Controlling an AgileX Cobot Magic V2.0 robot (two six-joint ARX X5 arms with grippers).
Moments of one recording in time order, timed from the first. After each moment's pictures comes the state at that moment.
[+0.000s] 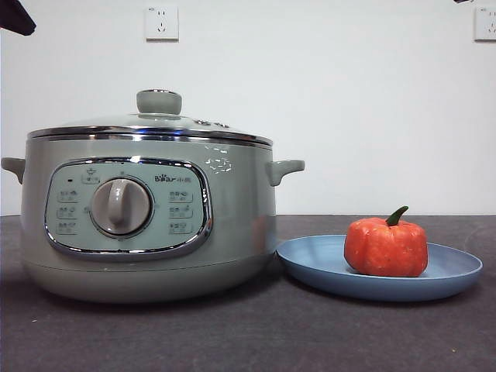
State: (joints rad) left arm -0.48 0.62 0.71 -0.53 0.06 0.06; right arm 0.56 0.56 0.64 -0.34 0.11 0.13
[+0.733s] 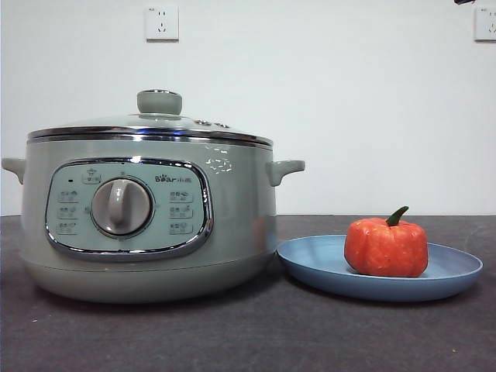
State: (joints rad) left arm -0.12 0.07 0.43 -0.41 0.04 0.03; right arm 0.56 0.56 0.64 -0.34 0.11 0.13
